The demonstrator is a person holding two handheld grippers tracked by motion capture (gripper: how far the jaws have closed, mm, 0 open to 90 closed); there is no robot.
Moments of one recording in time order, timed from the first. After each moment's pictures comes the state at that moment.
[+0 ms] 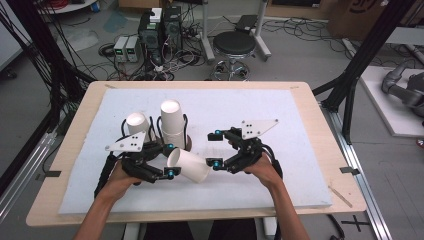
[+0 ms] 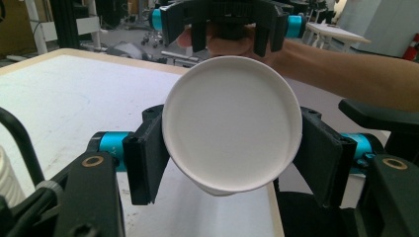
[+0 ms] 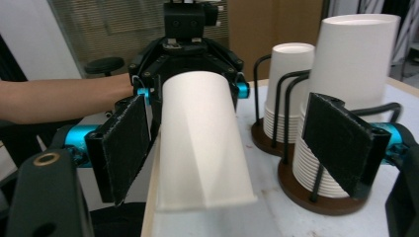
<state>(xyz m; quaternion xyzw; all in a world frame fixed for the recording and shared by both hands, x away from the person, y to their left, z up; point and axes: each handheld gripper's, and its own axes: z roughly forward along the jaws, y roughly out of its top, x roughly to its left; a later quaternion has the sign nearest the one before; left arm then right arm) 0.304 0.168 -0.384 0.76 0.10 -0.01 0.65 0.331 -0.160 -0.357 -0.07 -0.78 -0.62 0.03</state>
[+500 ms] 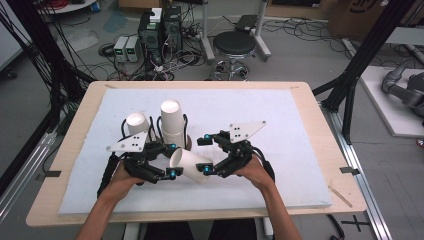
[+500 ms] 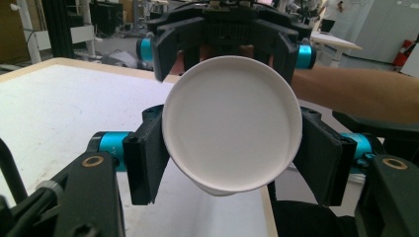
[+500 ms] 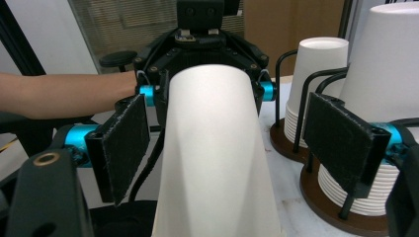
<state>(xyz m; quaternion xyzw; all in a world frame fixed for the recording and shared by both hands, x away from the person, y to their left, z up) 0.302 0.163 -0.382 0.75 0.09 -0.02 0.66 0.327 -0.137 -0.363 -0.05 -0.79 -0.62 0.05</state>
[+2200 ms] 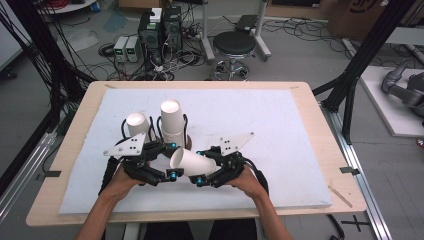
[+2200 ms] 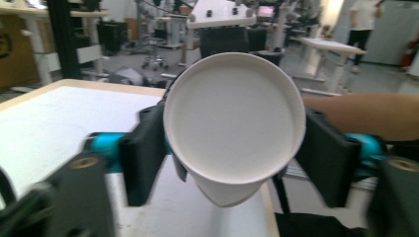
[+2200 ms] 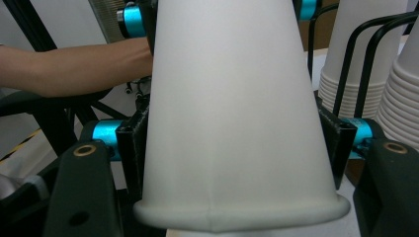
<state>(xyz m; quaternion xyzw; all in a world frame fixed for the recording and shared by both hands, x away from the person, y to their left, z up) 0.294 0.160 -0.377 0.73 0.08 0.01 0.68 0.317 -0.122 -0.398 -0.04 -0.80 -0.59 0.09</state>
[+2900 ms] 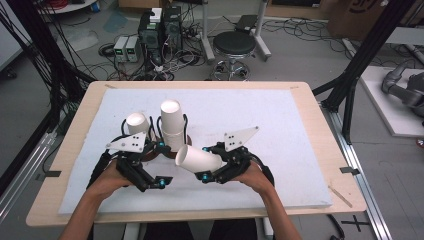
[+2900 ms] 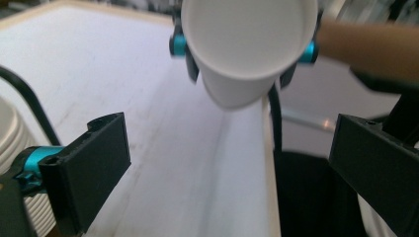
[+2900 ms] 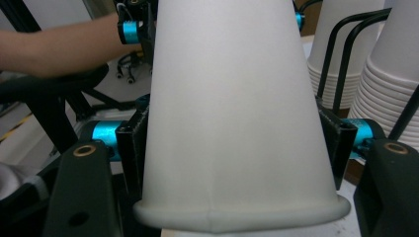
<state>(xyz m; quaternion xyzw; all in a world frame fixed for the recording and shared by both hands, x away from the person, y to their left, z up) 0.294 0.175 -0.362 0.83 0.12 0.00 0.55 0.320 -0.135 -0.377 -0.05 -0.82 -0.56 0.07</state>
